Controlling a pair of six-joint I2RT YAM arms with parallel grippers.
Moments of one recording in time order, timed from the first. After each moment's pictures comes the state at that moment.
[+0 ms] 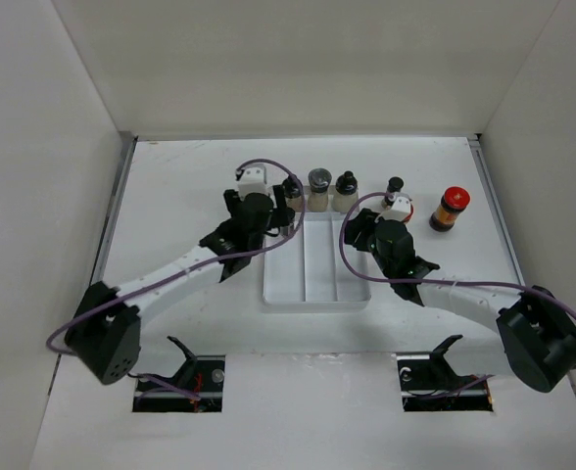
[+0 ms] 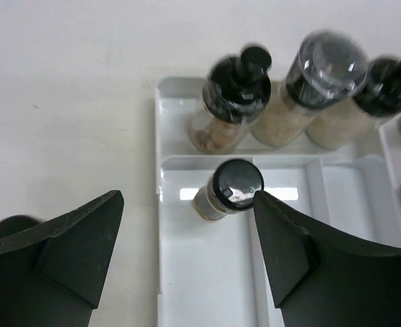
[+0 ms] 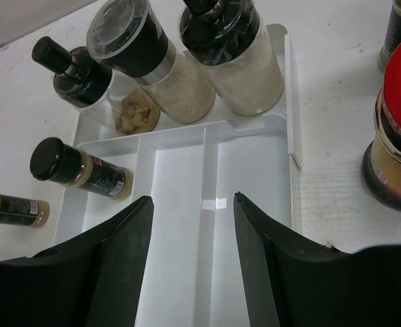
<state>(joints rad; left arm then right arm) -0.72 1.41 0.90 0.07 -0.56 -0.43 0.62 1.28 0.54 0.44 0.37 0.60</state>
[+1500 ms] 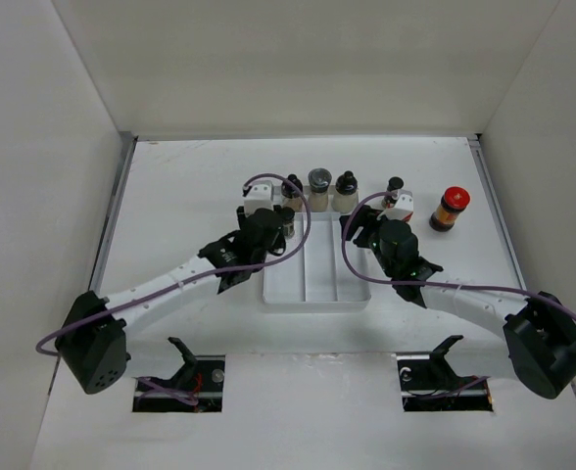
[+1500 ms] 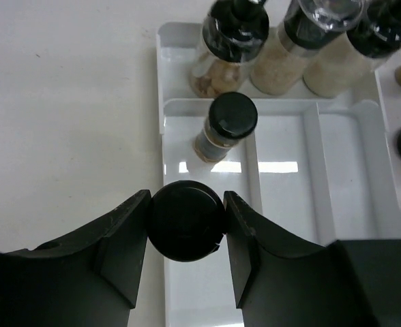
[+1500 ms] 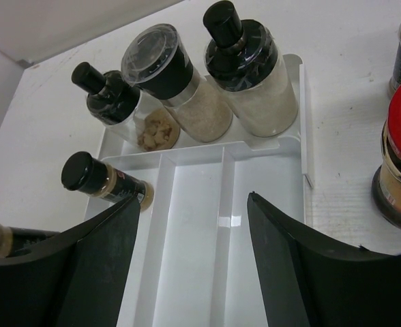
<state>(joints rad) -0.80 1.25 0.87 -0.17 -0.59 -0.52 0.63 1.24 0.54 0.48 0.37 0.57</state>
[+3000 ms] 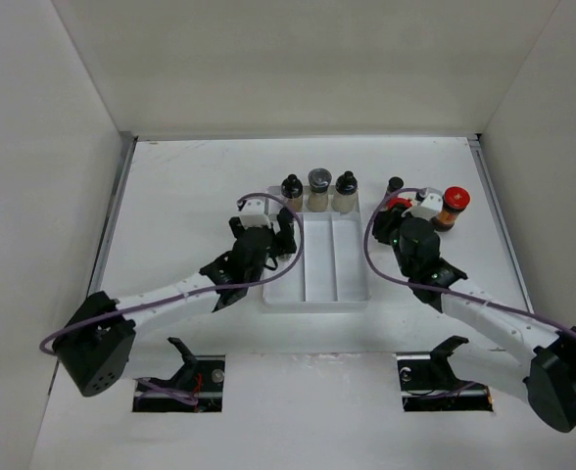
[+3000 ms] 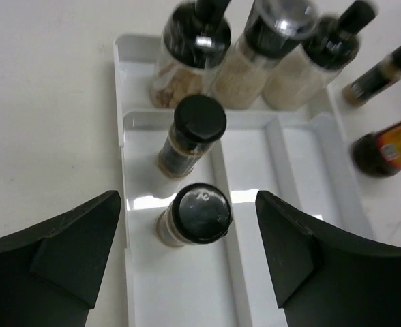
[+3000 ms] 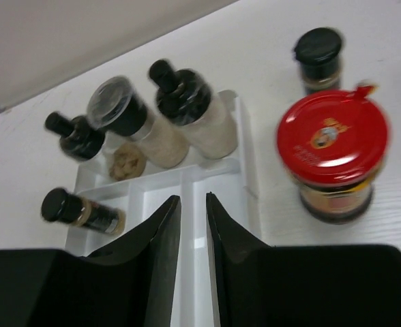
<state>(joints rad) -0.82 1.29 0.64 0.26 -0.55 -0.51 0.57 1.05 0.54 0.31 0.45 0.57</state>
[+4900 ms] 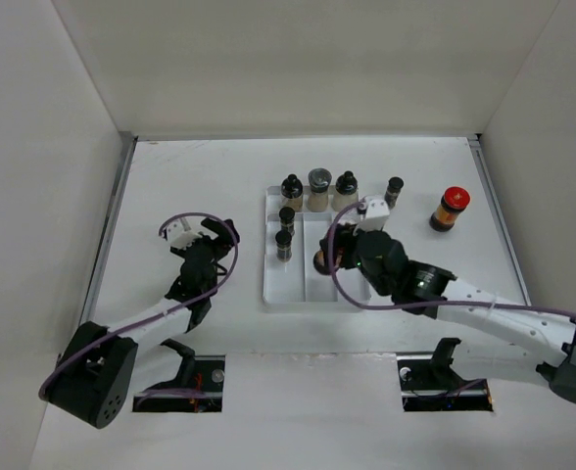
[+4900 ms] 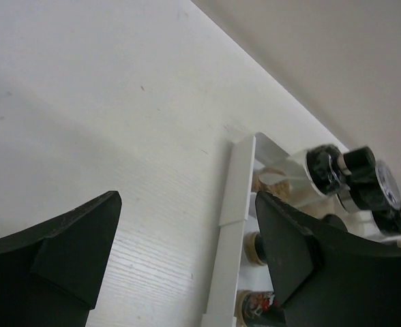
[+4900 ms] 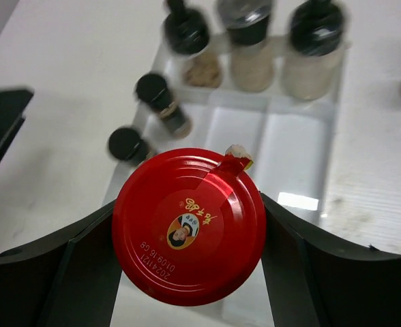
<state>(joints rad) -0.44 1.11 0.23 0.72 -0.54 -0.77 0.96 1.05 0.81 -0.14 0.57 0.47</state>
